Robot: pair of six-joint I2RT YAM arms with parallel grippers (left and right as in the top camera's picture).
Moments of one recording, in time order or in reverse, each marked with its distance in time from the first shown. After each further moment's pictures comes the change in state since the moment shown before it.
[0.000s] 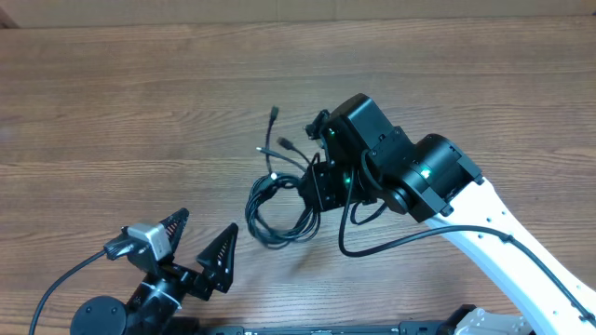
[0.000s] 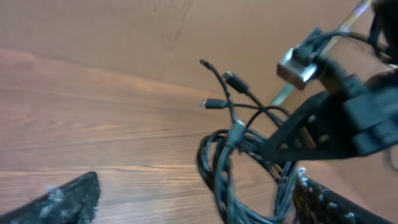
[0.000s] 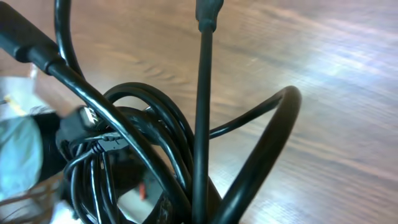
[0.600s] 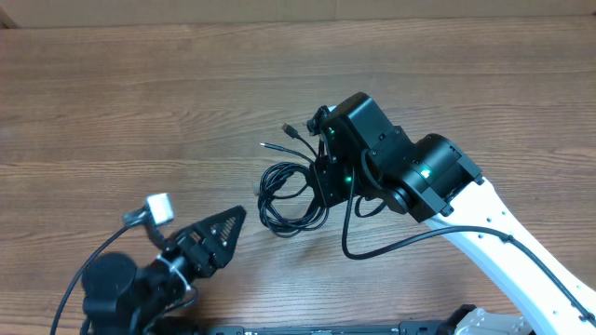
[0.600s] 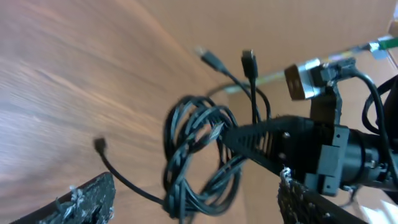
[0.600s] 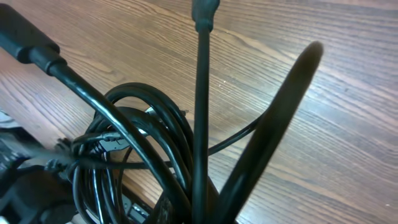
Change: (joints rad) left arm 0.000 0.184 0.000 0.016 0.199 -0.505; right arm 0.000 0.000 0.000 0.017 0.111 -0.119
